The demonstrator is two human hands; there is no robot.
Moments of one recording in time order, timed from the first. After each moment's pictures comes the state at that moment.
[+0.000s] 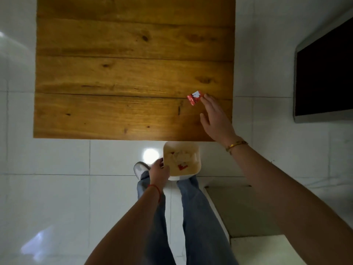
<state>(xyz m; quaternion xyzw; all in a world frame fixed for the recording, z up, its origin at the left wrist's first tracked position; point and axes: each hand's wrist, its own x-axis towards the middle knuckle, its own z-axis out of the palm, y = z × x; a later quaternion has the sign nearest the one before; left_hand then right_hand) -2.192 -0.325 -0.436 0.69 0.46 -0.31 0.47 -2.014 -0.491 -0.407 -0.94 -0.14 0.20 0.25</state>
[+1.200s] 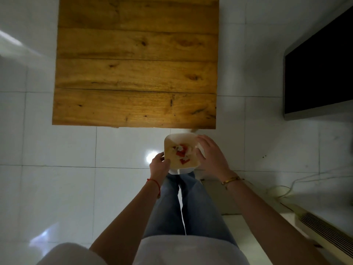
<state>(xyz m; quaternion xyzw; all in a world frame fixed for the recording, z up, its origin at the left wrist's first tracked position) -2.217 -0.369 -0.339 0.66 0.49 -0.27 0.50 -2.163 -0.551 -0.348 -0.91 -0.13 0.25 0.31</state>
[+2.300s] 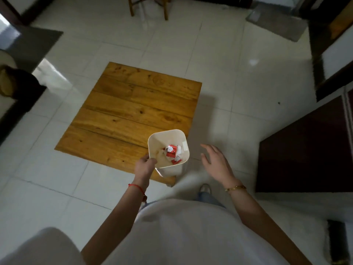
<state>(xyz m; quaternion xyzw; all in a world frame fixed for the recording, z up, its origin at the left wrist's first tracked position) -2.053 -0.477 -0.169 0.60 0.52 -0.04 0.61 -1.943 -0.698 -0.179 -0.92 -0.22 0.17 0.28</state>
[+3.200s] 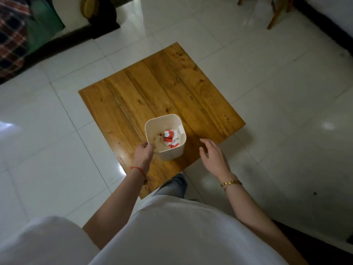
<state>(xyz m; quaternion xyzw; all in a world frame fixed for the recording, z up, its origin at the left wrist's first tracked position) -1.910 -0.448 -0.218 0.36 0.69 0.17 0.61 -1.703 -0.574 -0.198 -0.81 -0.49 0.28 0.19</state>
